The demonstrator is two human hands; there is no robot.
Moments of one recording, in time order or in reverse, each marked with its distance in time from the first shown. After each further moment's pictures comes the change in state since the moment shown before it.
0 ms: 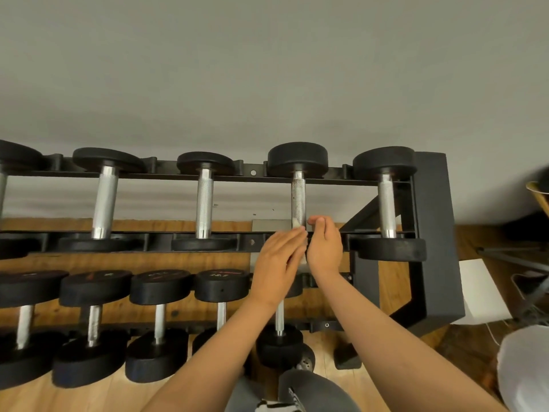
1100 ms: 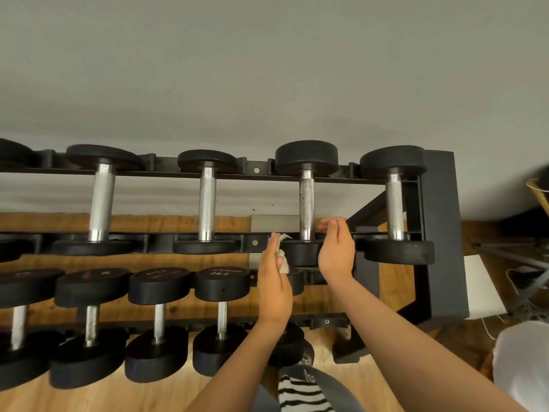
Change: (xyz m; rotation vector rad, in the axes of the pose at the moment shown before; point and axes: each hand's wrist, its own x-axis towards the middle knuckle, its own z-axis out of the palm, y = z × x) left_hand -0.028 -0.006 0.017 -0.350 0.125 -0.540; right_hand 0.004 0.003 -0.002 0.021 0.038 0.043
